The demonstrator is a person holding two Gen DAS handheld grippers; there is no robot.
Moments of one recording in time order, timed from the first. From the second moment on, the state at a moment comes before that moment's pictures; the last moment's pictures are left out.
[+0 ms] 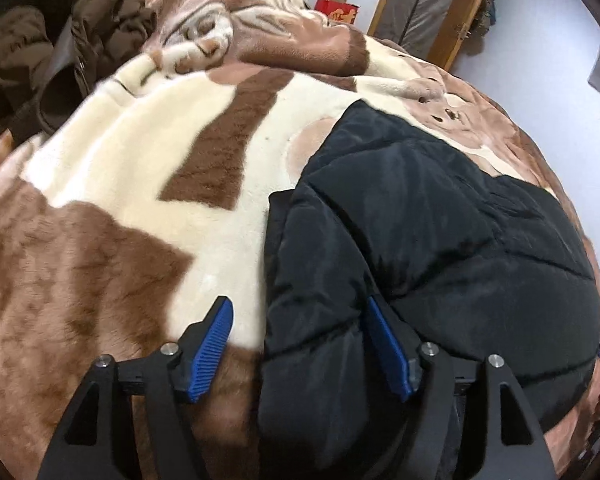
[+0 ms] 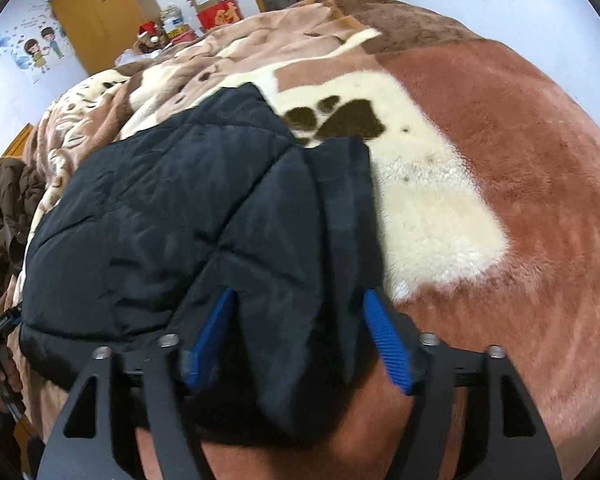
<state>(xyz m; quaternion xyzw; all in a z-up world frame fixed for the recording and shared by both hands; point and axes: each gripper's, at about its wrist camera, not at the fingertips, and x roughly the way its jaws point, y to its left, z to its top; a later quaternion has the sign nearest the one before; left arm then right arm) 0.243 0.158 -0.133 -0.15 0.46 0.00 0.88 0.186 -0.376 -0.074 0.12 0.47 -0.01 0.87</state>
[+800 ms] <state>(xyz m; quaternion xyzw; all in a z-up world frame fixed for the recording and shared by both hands) 0.291 0.160 -0.164 -0.22 0.48 -0.06 0.85 0.232 -0.393 -0.106 0.20 0.49 0.06 0.85</state>
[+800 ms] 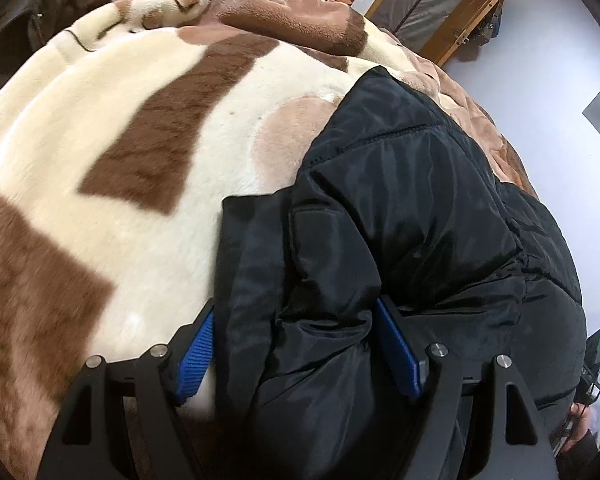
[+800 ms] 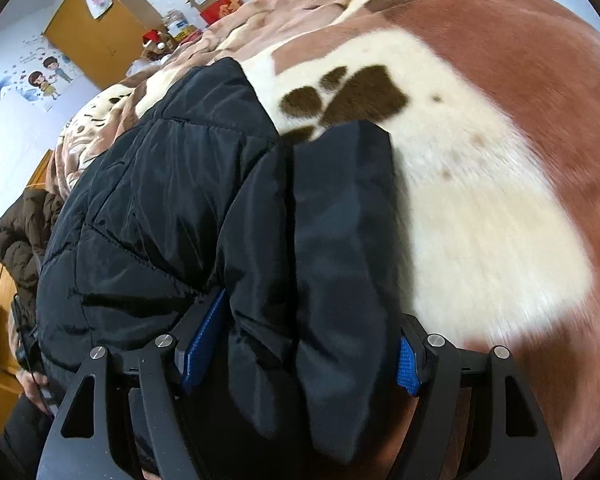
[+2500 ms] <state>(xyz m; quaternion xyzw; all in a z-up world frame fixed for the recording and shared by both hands) 0.198 0.171 -0.005 -0.18 0.39 -0.09 0.90 0.171 -0.337 0.019 0.18 0.42 0.12 0.88</state>
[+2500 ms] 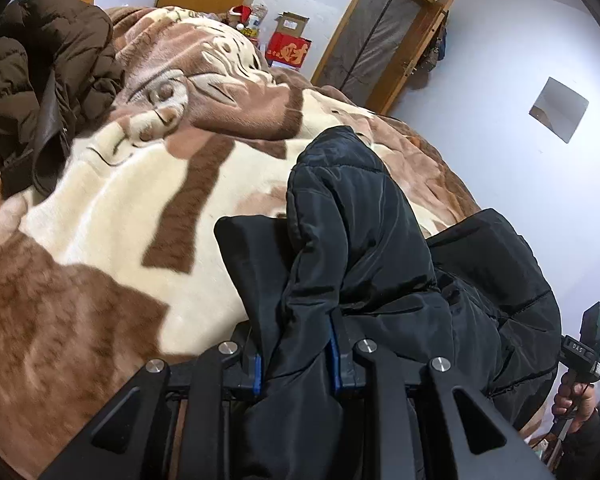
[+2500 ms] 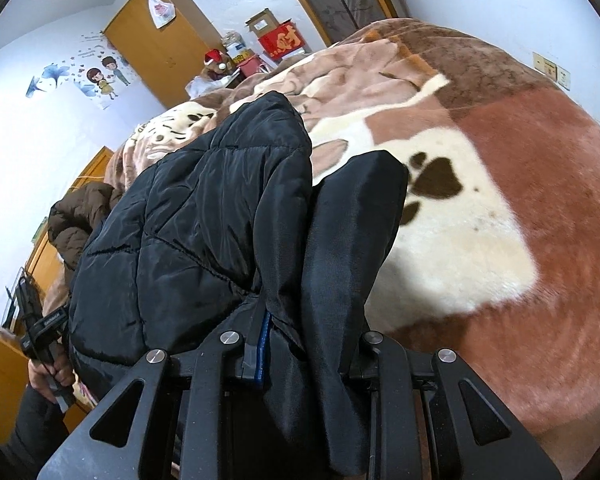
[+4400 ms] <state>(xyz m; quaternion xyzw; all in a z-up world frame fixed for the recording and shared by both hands) 0.323 0.217 -0.056 -0.09 0.40 0.04 0.91 0.292 -0.210 -0.027 0.01 0.45 0.07 0.89</state>
